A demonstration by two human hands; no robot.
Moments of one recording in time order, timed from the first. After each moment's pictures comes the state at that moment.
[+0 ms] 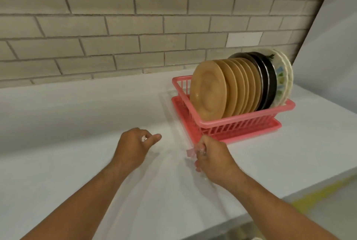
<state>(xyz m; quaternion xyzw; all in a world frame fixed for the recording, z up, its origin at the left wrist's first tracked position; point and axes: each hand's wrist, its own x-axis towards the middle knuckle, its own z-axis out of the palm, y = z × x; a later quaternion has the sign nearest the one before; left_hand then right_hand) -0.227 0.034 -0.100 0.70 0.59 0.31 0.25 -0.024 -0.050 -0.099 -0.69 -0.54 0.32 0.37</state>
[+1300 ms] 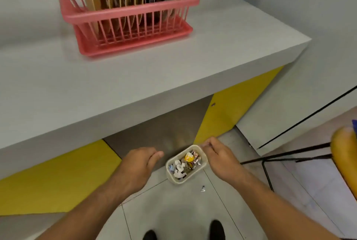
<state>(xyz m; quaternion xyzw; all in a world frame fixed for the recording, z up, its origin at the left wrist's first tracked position) -0.025 -0.234 -0.252 0.83 0.44 0.10 0.33 0.200 -0.319 -0.265 -0.77 -0.43 0.36 0.30</state>
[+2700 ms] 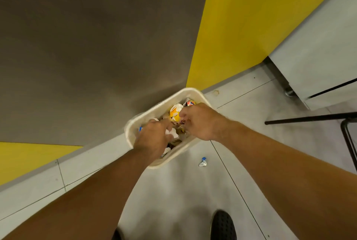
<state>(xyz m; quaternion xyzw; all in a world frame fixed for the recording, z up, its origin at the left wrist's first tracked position) 0.158 -0.207 -0.795 0.81 0.51 -0.08 0.29 0.321 -0.231 -0.749 -0.70 -0.62 0.36 -0.02</state>
